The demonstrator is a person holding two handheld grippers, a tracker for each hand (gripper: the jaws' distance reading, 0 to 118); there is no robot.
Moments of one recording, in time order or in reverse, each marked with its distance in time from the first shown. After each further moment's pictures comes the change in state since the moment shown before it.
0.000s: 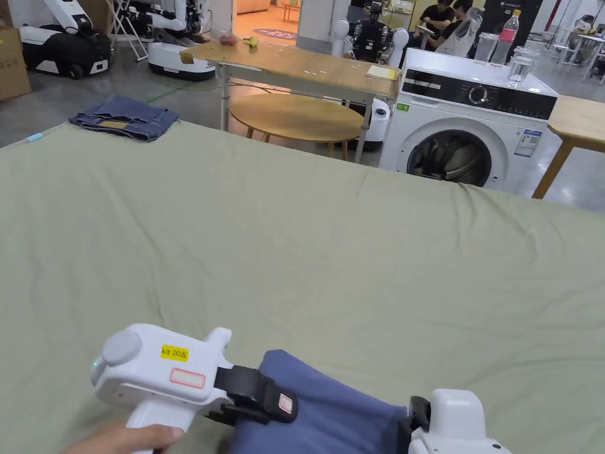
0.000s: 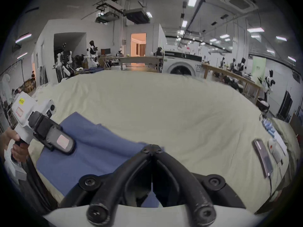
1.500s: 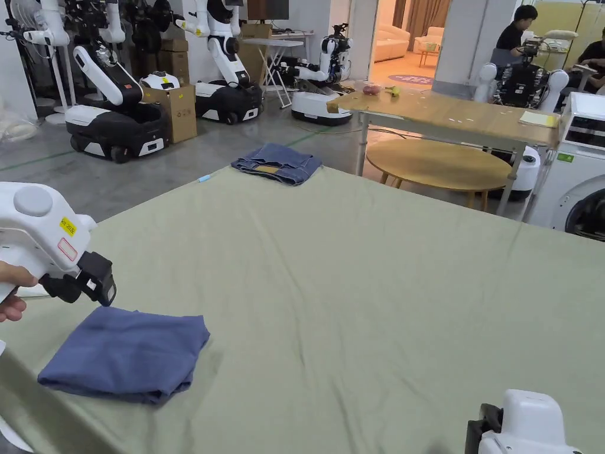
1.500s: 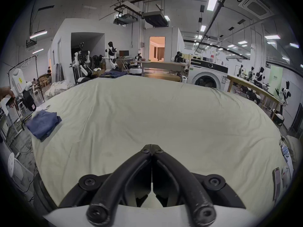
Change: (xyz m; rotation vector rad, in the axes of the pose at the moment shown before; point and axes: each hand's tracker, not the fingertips) left arm -0.011 0.058 0.379 0.268 1.065 0.051; right arm -0.094 0.058 -0.054 0.025 0.145 0.057
